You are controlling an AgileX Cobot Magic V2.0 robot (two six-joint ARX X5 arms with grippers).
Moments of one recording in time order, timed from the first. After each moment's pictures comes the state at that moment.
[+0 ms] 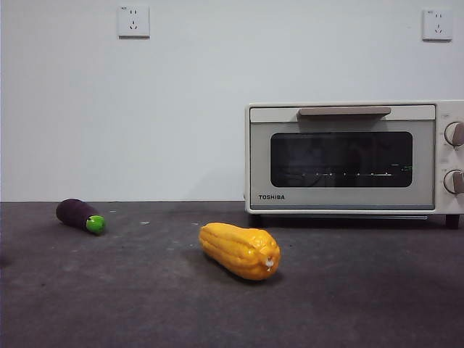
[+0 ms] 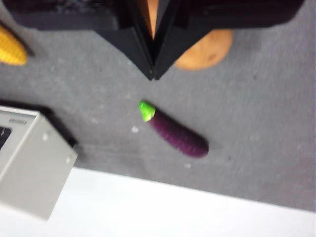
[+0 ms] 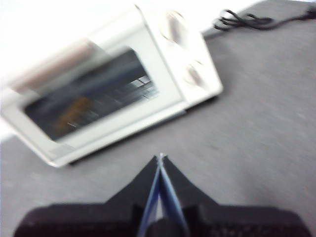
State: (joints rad) left arm 0.04 0.05 0.06 -0.17 0.16 -0.22; right arm 0.03 0.01 0.11 -0.23 0.03 0.44
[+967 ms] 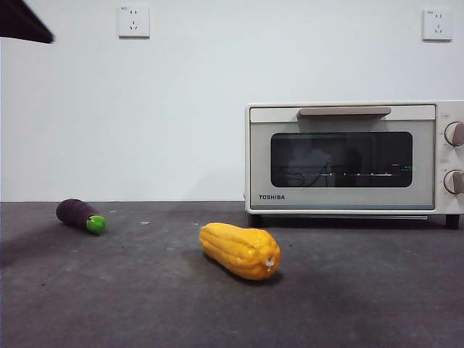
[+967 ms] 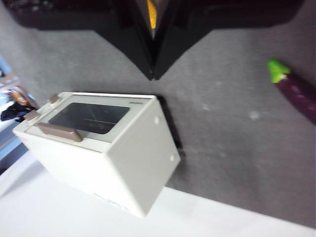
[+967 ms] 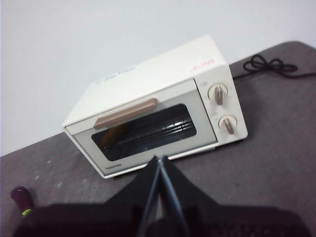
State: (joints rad) left arm -0.06 0.95 0.77 -0.15 0.49 -0.40; right arm 0.03 0.20 0.71 -0.64 -0.03 0.35
